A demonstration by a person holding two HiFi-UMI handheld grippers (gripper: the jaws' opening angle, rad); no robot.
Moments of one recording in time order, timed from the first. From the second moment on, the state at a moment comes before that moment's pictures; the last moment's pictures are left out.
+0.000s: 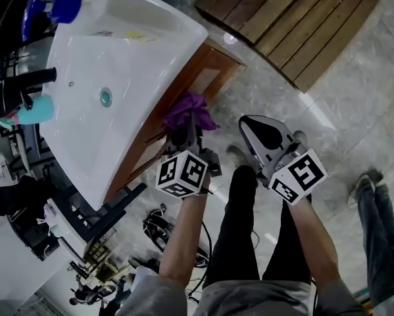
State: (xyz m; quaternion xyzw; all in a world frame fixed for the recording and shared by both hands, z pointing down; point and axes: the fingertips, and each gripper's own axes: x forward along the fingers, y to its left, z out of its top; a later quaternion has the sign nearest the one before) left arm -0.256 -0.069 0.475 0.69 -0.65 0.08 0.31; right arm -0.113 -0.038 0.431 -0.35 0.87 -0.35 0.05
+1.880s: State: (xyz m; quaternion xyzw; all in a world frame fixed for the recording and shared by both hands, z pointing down) left arm -0.184 -0.132 0.486 0.72 -0.61 0.09 0.33; right arm -0.057 -0.080 0.459 -0.39 0.84 -0.38 0.06
